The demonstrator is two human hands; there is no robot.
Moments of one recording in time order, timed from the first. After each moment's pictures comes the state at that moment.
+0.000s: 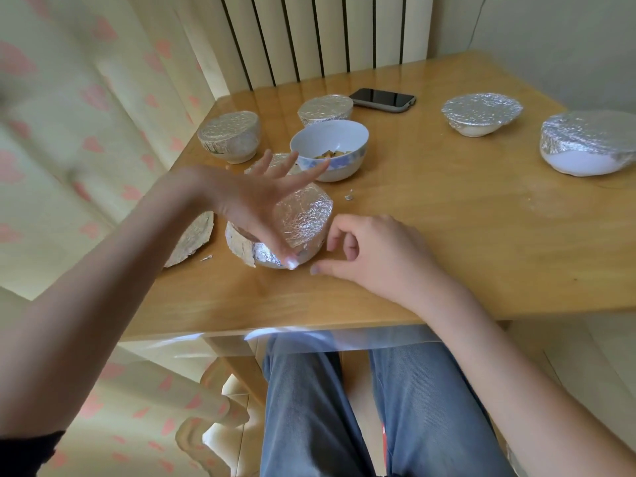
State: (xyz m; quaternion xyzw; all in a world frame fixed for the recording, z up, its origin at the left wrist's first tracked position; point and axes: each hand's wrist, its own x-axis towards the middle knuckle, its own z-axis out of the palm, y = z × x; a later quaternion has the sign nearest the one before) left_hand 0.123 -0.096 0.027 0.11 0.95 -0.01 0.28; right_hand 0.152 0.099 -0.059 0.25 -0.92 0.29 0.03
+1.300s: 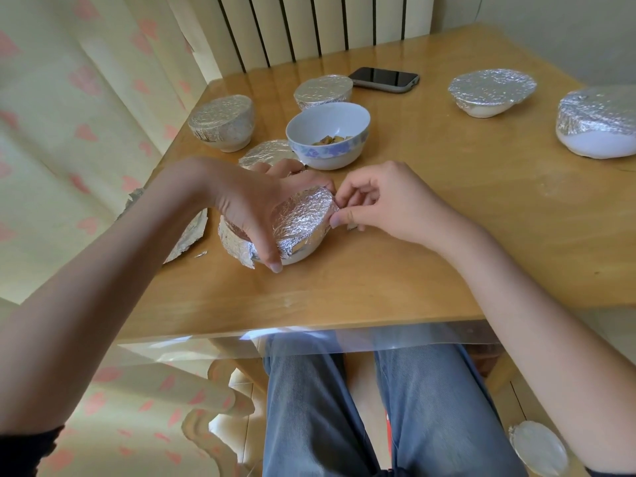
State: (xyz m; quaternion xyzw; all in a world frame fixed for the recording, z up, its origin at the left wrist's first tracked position) left_hand 0.110 -0.094 0.019 0.15 0.94 -0.04 0.31; right_hand 0.094 0.106 -0.059 0.31 -0.81 0.50 -0.05
